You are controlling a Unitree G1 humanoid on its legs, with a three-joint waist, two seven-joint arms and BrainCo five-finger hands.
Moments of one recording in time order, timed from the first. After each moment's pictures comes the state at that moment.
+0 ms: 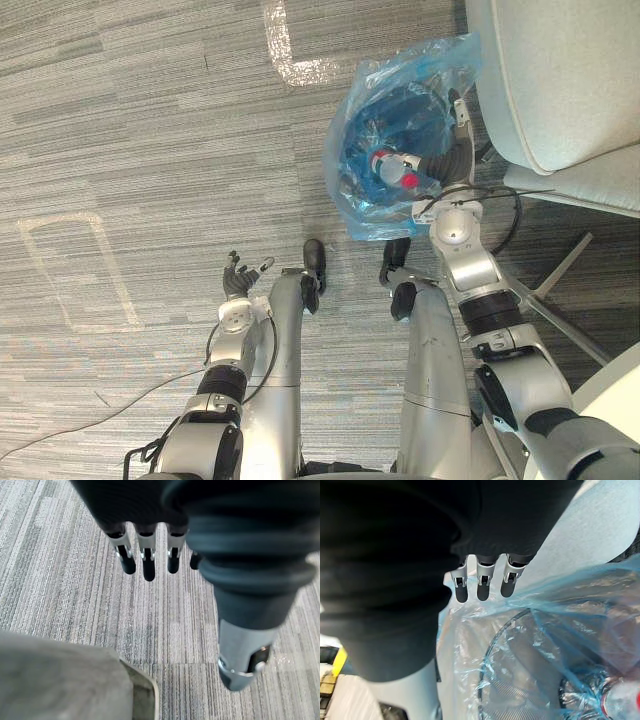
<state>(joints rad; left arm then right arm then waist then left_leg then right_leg) -0.42 0.06 0.09 0.72 -0.18 -0.07 0.33 -0.73 -0.27 0.13 0.36 -0.16 -0.05 -0.41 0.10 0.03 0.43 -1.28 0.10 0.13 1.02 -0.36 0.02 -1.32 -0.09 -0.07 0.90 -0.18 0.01</state>
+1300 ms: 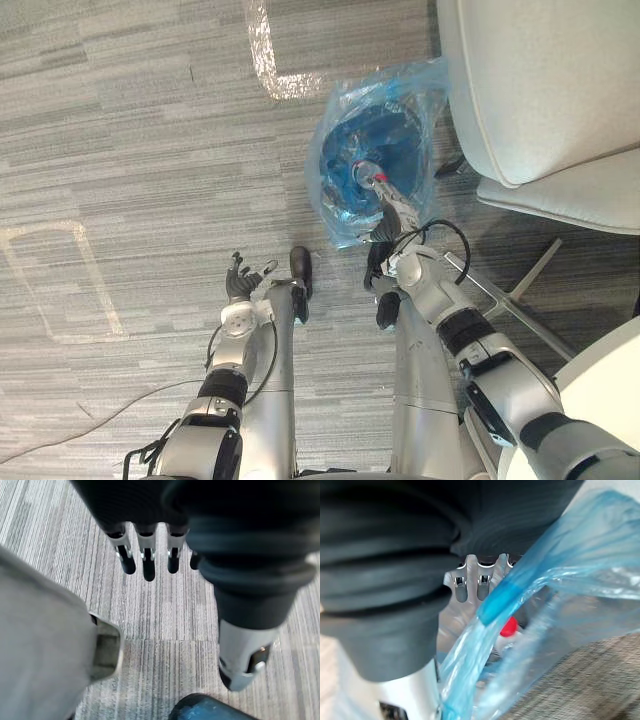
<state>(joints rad) -0.42 0.05 0.04 0.74 -0.27 -0.13 0.33 -0.77 -0.23 0.33 0.77 -0.59 0.02 -0.32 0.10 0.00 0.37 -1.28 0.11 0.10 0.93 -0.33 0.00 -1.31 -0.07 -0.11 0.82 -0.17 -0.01</state>
